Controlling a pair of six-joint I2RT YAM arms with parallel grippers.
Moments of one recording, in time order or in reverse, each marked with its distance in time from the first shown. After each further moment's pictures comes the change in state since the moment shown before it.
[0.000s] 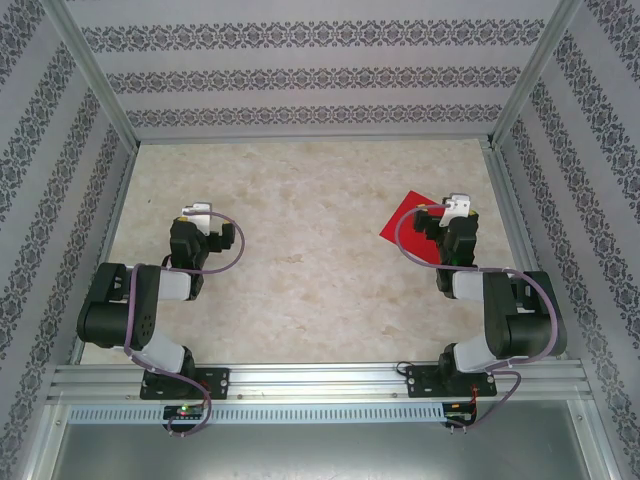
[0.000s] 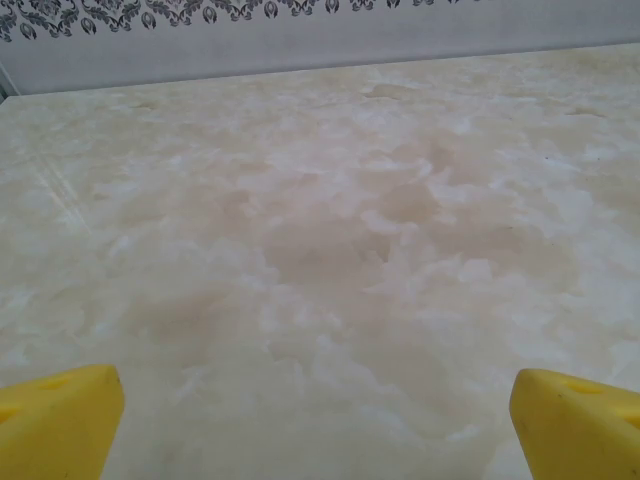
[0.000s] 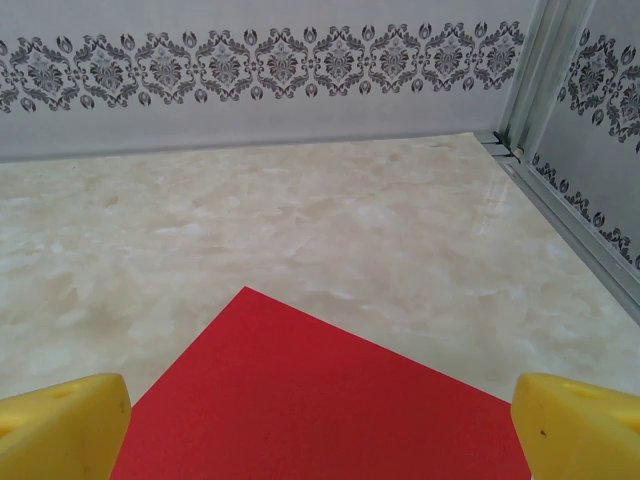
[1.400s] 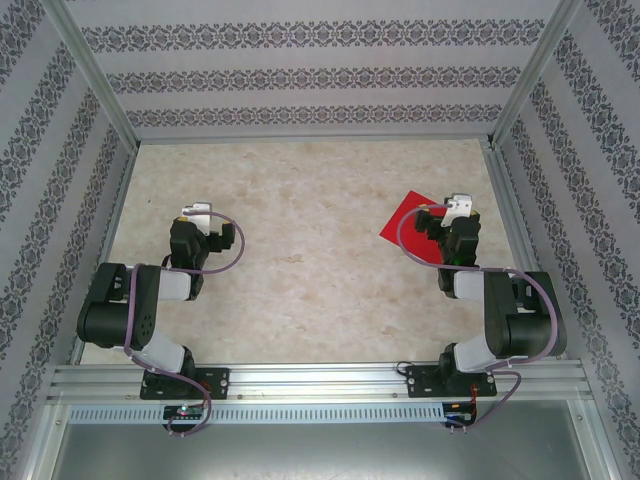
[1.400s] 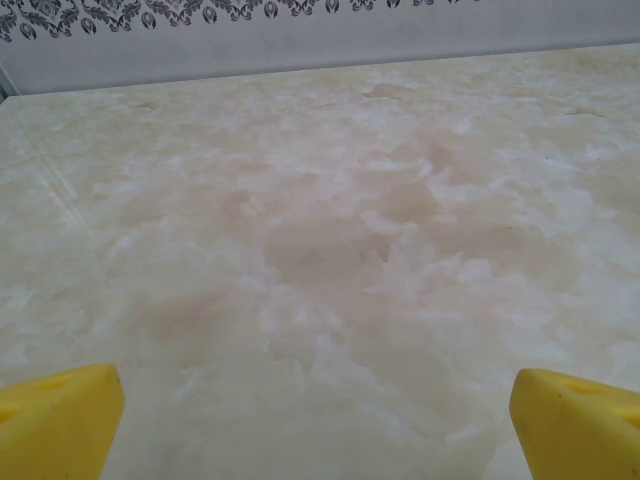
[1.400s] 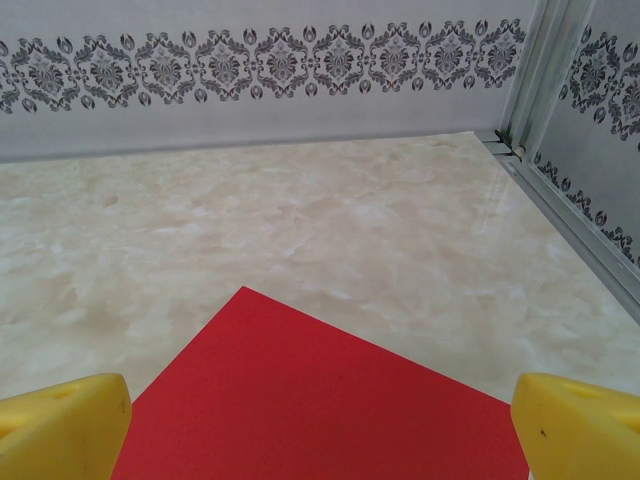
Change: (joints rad) left arm 0.000 0.000 0.000 0.000 0.000 0.000; right arm -0.019 0.001 0.000 0.000 -0.026 0.000
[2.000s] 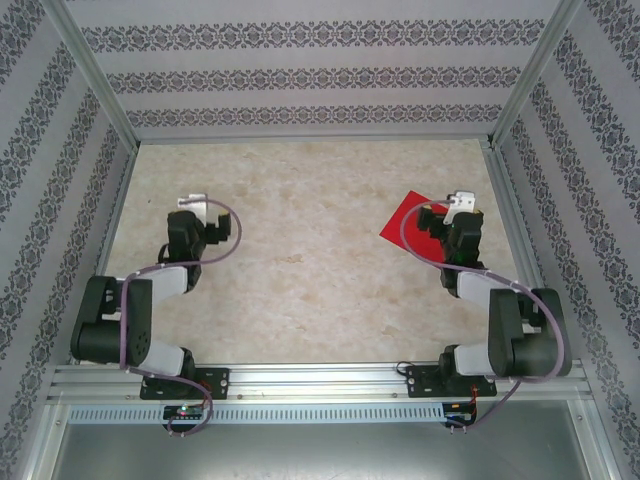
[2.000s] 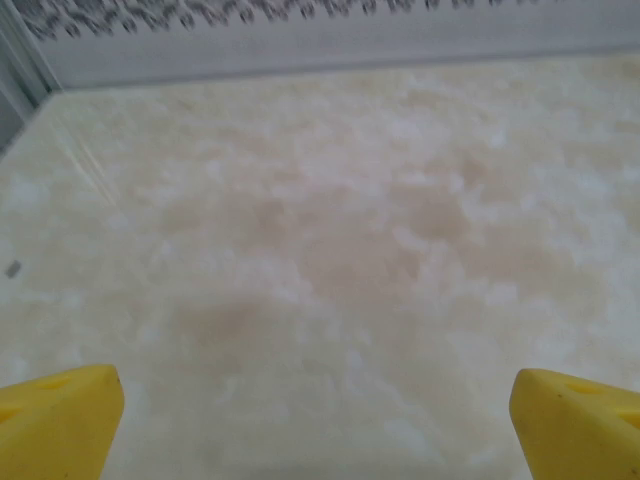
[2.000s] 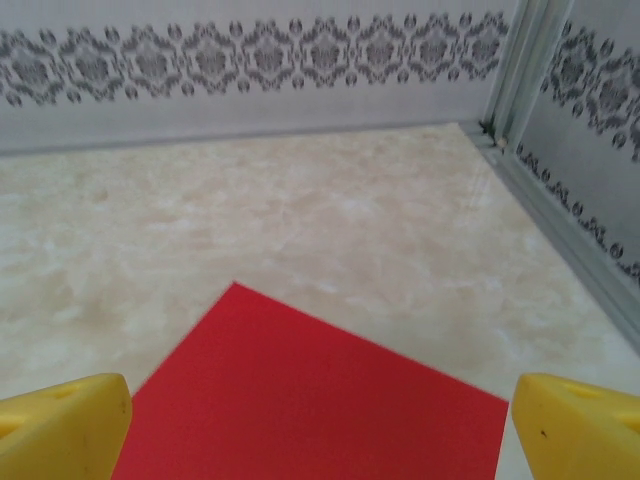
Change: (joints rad) left arm -0.006 -0.127 0.138 -0.298 -0.087 -0.032; right arm 0.012 -0.143 0.060 -0.240 0.041 0.013
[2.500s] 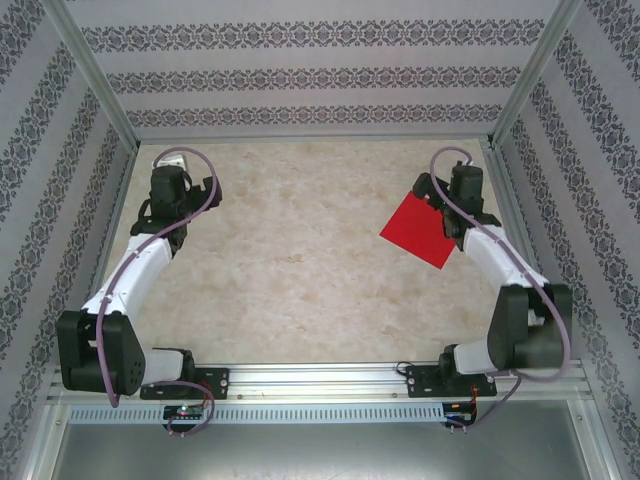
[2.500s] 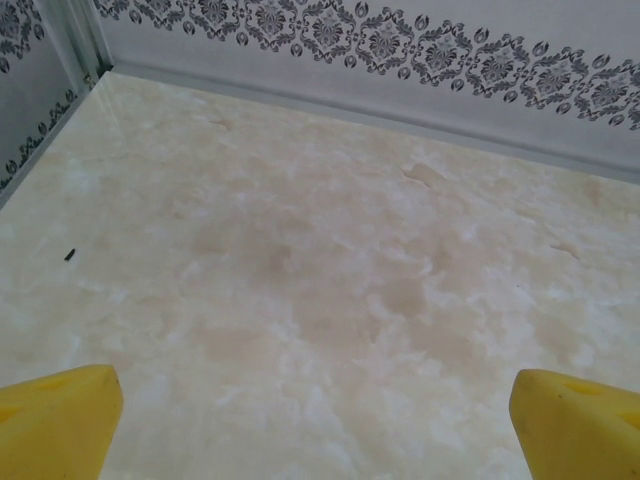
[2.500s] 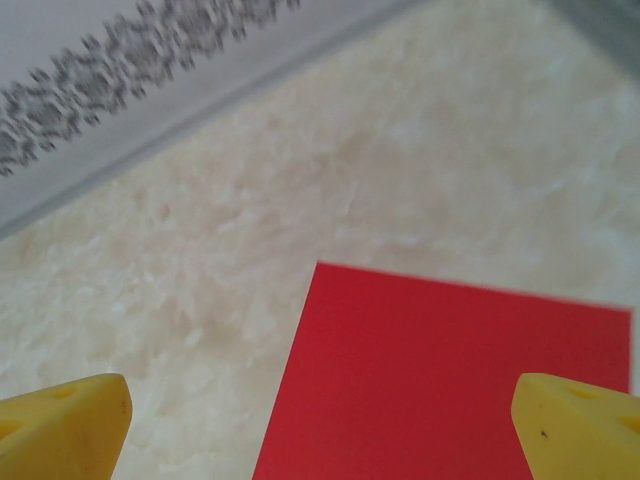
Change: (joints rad) left arm 0.000 -0.131 0.431 -0.730 -0.016 -0.264; right arm 0.021 0.110 0.481 -0.726 -0.085 0.450
